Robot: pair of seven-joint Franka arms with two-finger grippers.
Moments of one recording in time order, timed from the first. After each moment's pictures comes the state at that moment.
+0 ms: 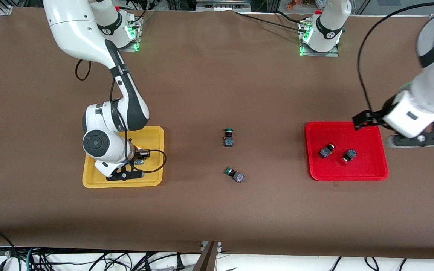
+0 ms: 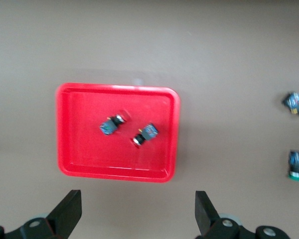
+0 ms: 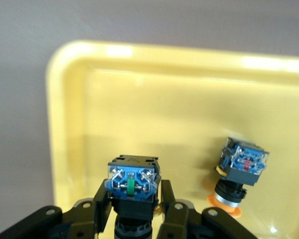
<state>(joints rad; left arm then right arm) 0.19 0.30 -0.37 -1.31 0.15 1.55 -0.27 0.45 0.71 -0.18 -1.53 0.15 2.11 0.11</state>
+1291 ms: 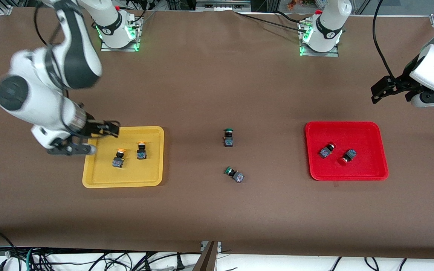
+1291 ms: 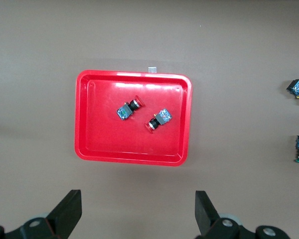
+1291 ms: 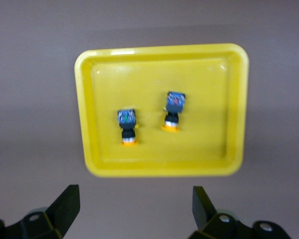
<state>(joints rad) -0.02 -0.01 -0.06 -1.65 0.05 1.65 -0.17 0.47 0.26 -0.31 -1.60 0.15 1.80 0.13</state>
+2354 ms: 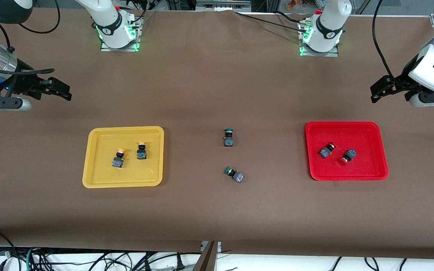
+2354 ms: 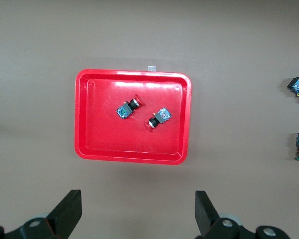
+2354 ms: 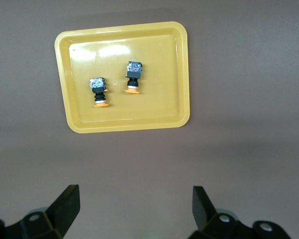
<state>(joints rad) -0.02 -0.01 -0.06 -1.65 0.05 1.64 -0.17 0.16 0.03 -0.07 -1.66 0.04 1.62 0.11</state>
